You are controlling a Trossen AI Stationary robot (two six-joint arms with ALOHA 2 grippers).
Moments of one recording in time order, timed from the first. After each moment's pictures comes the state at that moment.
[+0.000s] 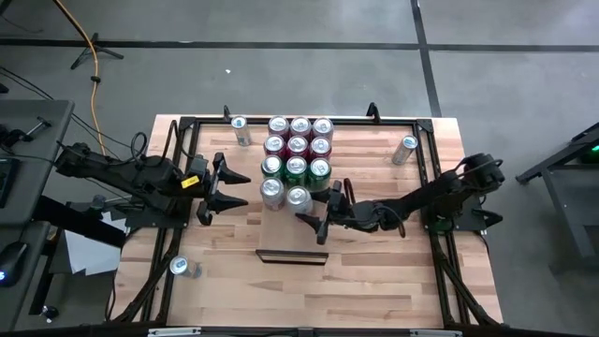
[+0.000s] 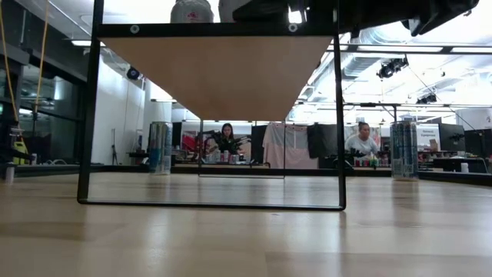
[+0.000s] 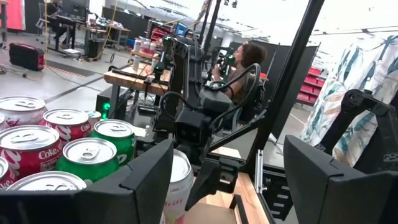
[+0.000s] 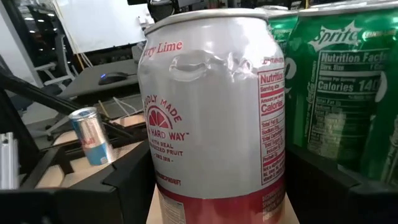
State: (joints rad) left arm -0.28 0.73 0.70 0.10 -0.25 -0.25; right arm 0.29 1.65 0.78 0.80 0.57 0.19
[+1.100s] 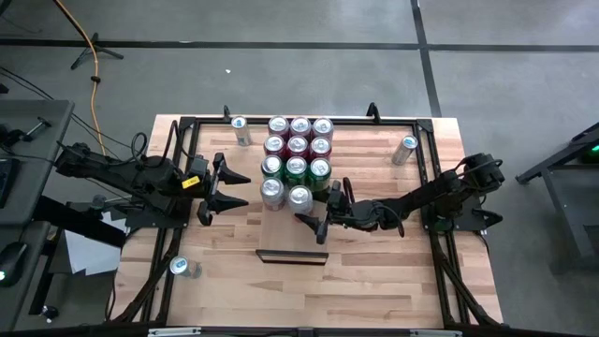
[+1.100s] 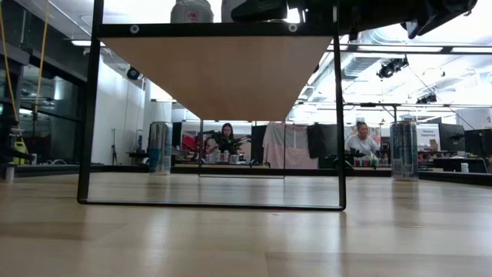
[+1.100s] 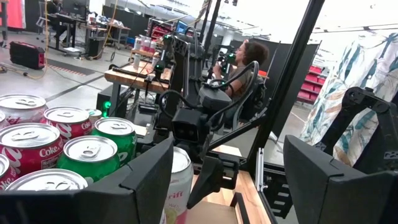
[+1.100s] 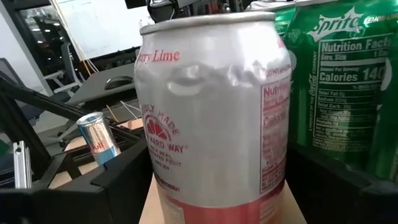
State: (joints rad) left arm -0.28 0.73 0.70 0.09 -0.25 -0.25; right arm 0.28 1.65 0.78 0.79 0.54 0.26
